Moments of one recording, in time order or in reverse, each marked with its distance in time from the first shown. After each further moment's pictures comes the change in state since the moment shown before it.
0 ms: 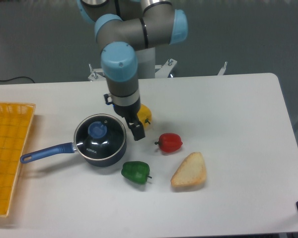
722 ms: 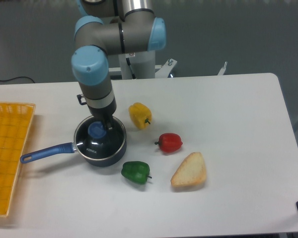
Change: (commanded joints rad) arm -0.104 -0.026 0.000 -0.003 0.006 0.002
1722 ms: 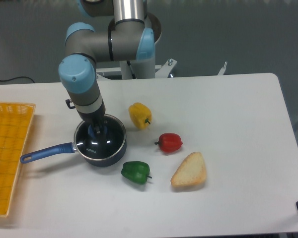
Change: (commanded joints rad) arm -0.048 -0.049 -0.009 0.005 0.002 -0.021
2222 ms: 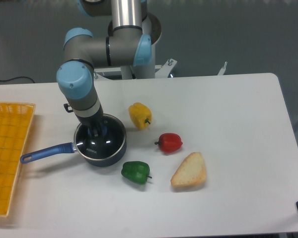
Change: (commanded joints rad) arm 0.000 -0.018 0.002 0.000 -0.002 0.000
